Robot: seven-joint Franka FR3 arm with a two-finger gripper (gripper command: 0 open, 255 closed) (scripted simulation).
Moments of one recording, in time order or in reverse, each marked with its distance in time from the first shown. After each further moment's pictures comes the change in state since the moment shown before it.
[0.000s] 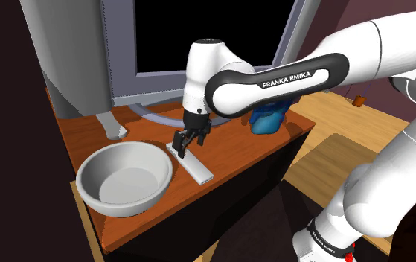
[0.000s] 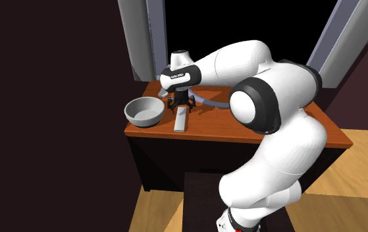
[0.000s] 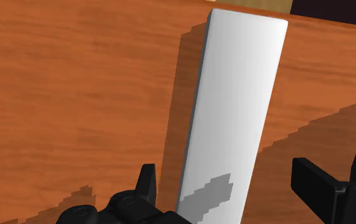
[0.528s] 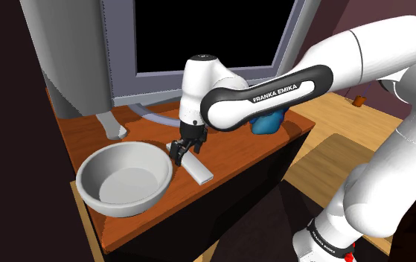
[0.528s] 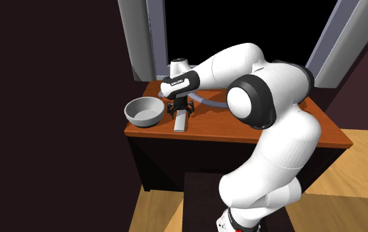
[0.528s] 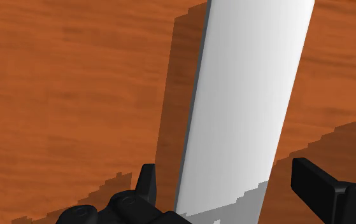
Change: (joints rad) arm 0.004 0.060 0.006 -0.035 -0.028 0.091 0.025
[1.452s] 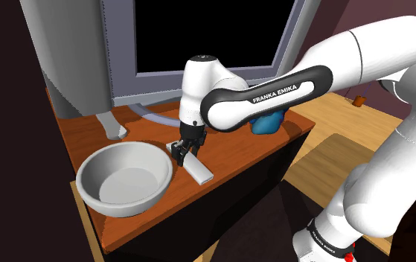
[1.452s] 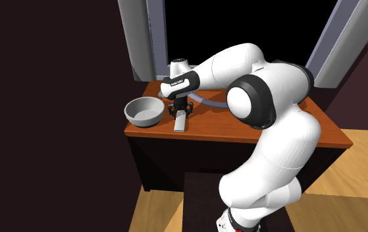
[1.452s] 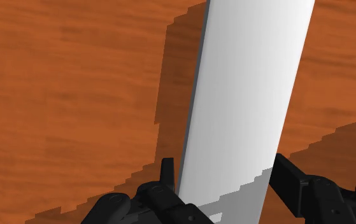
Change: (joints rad) arm 0.000 0.001 0.000 -0.003 -0.001 0.005 0.002
